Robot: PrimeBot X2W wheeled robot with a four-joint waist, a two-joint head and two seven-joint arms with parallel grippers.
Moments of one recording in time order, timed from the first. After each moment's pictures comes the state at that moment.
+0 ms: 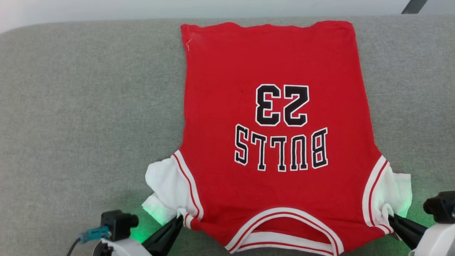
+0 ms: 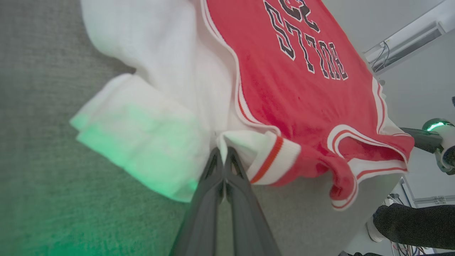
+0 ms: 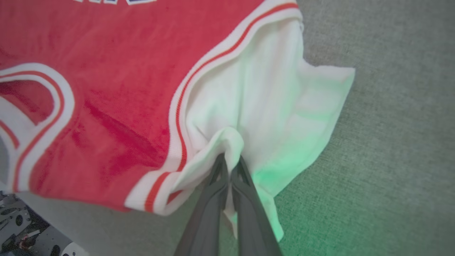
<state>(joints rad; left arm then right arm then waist) -0.18 0.64 -0.76 0.11 -1.08 -0.06 -0.18 -0.01 -0.72 0.35 -0.03 0.73 0.13 0.29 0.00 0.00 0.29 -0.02</state>
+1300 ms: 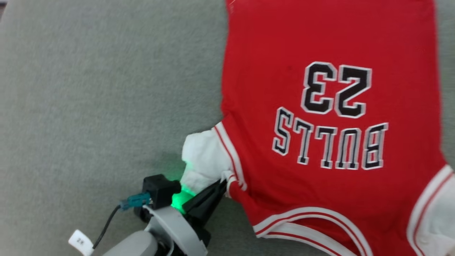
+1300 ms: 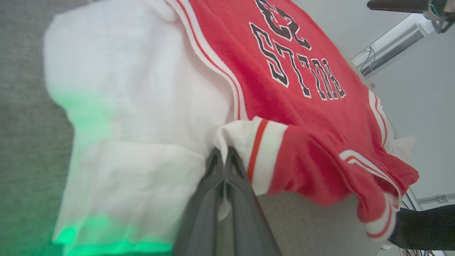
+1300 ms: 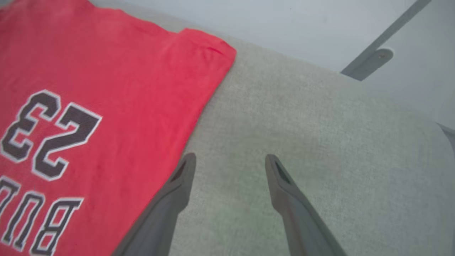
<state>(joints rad) -0.42 0.48 -0.87 0.19 -0.95 -0.12 -0.20 -0.70 -0.90 0.18 0.11 0.83 0.13 0.78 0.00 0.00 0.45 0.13</state>
